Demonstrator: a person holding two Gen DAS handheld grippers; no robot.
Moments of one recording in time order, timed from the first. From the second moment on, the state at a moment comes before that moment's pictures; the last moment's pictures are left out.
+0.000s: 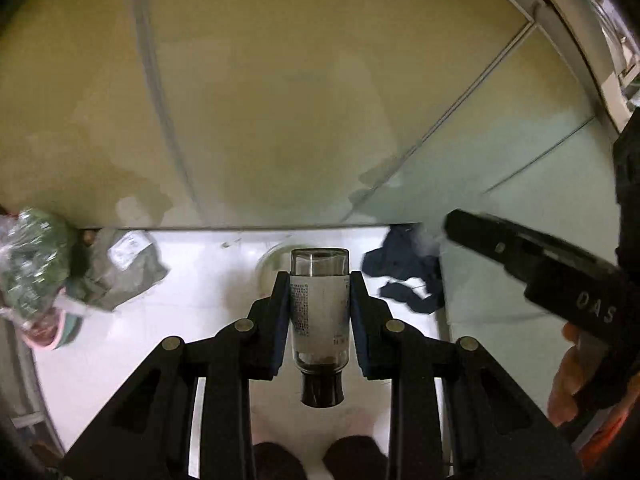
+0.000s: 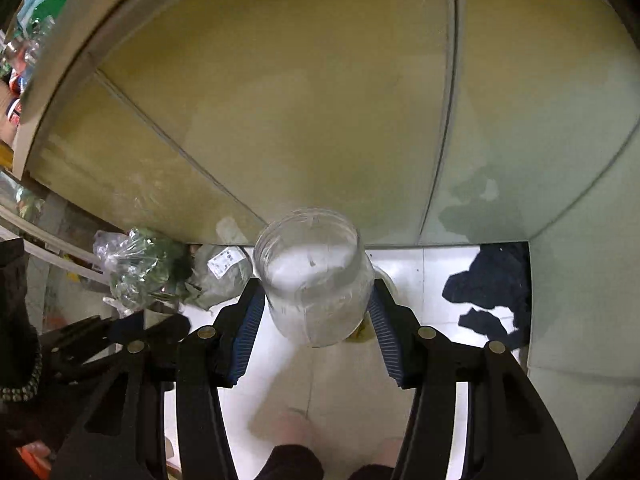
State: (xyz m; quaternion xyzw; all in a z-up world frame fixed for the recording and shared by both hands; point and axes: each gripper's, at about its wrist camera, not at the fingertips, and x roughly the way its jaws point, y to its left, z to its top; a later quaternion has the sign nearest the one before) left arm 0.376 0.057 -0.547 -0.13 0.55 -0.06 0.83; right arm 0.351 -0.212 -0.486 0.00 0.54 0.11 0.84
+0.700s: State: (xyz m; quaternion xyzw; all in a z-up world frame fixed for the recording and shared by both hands) left arm 0.369 0.059 -0.462 -0.09 0.55 -0.03 0.83; right arm 0.346 -0.219 -0.419 -0.02 0.54 0.09 0.83
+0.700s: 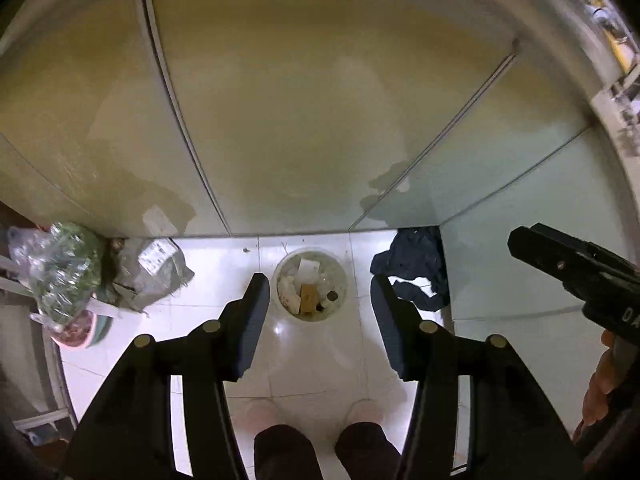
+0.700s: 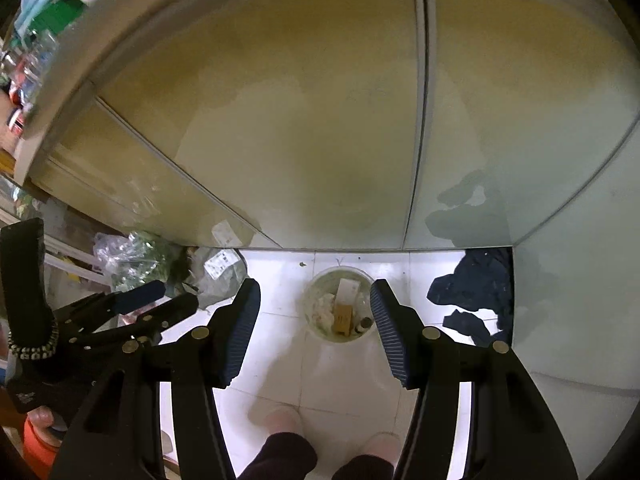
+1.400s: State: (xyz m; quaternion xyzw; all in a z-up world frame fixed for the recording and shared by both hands) left arm 0.305 0.110 -0.147 -0.04 0.38 -0.08 0.92; right arm 0.258 -0.146 -0.158 -0.01 0.40 0.04 0.91
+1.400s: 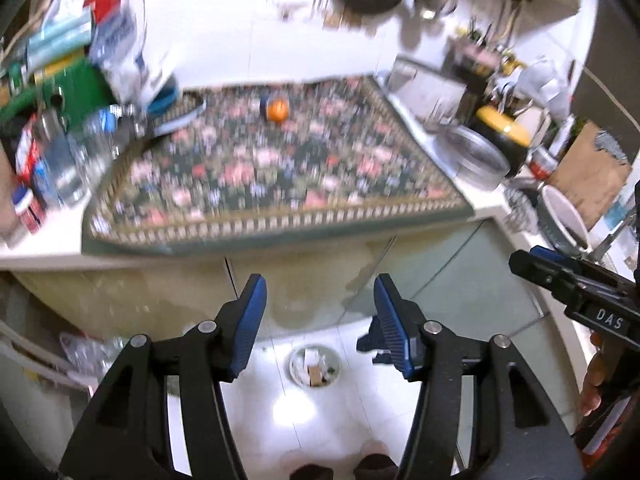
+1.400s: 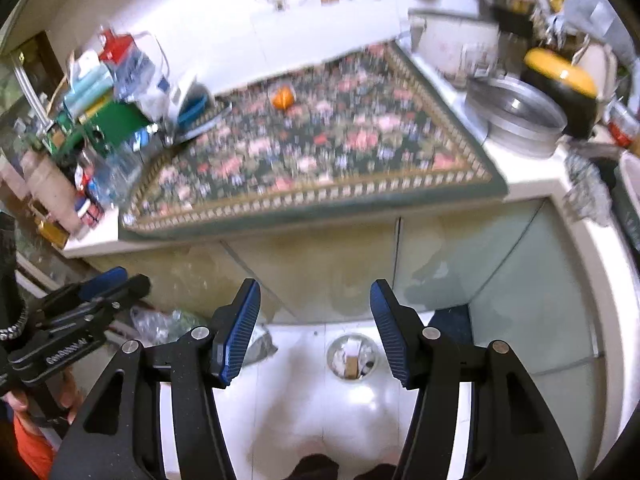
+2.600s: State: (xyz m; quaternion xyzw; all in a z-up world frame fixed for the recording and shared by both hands) left arm 0.562 0.089 -0.085 -0.10 0.33 0.06 0.94; right arm 0.485 -0.164 -0.054 -0.09 0.32 0.17 0.93
